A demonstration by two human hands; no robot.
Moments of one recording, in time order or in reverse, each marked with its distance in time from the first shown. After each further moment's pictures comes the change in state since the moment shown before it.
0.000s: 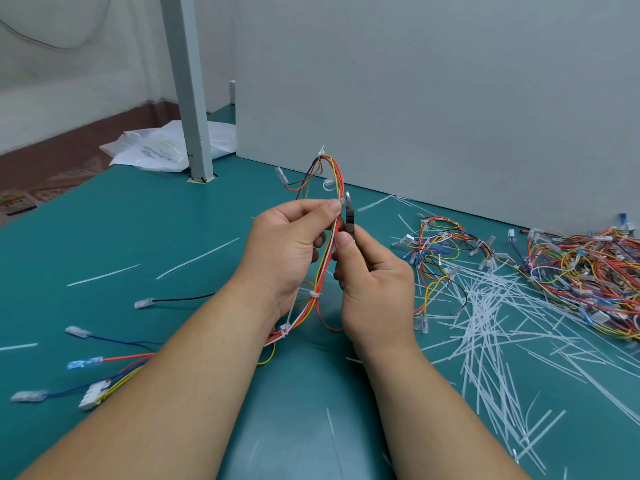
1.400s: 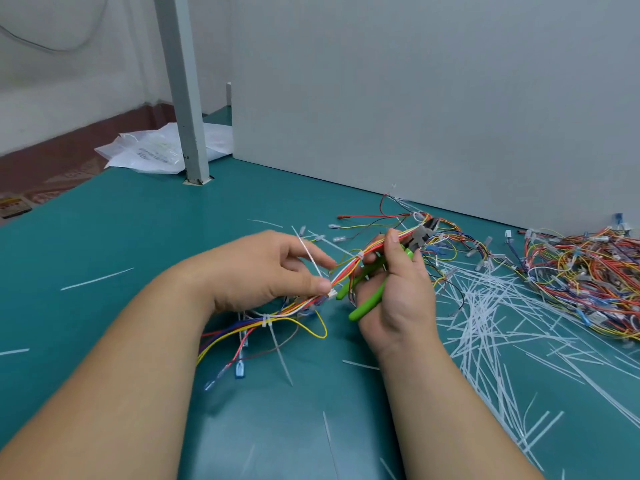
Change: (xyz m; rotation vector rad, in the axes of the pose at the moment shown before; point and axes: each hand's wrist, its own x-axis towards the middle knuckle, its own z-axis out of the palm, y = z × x) left_hand 0.004 0.026 -0.055 0.836 -0.689 -0.212; right_hand 0.018 0.002 -0.019 0.649 0.287 0.445
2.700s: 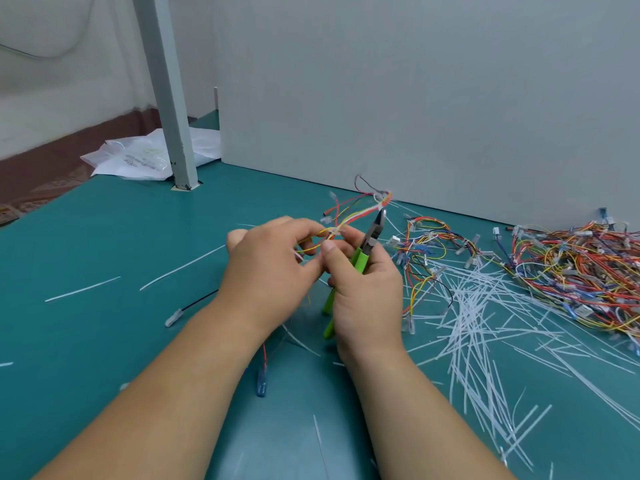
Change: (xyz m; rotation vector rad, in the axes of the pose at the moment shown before) left_hand 0.021 0.014 0.049 0.408 0.863 0.214; right_hand -0.008 0.023 0.002 -0.420 -0.051 -0.260
